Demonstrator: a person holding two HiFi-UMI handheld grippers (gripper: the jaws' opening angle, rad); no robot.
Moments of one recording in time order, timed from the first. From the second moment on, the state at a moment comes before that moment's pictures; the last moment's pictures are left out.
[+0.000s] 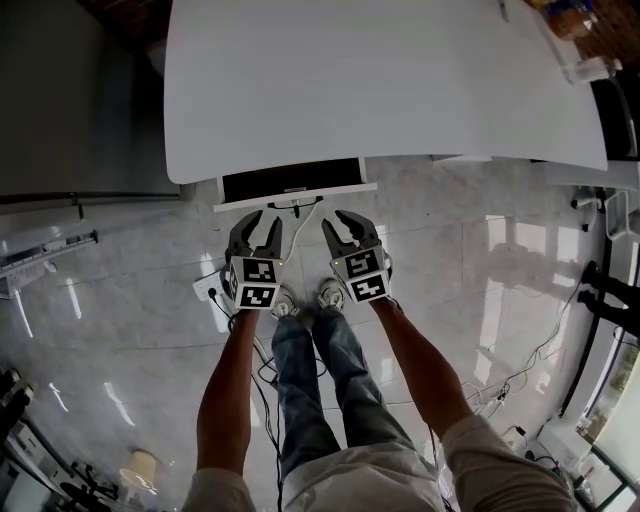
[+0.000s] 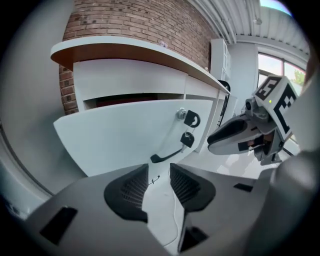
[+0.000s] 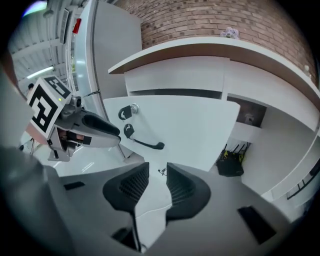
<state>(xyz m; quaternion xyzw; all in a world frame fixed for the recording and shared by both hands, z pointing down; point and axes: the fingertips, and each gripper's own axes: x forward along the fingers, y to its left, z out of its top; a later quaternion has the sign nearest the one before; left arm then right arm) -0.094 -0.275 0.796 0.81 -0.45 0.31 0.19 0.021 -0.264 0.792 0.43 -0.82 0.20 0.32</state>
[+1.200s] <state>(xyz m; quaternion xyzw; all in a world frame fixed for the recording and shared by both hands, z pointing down) -0.088 -0.295 0.804 0.82 -0.43 0.33 0.19 -0.002 -0.301 0.798 0.39 -0.82 0.15 0.38</state>
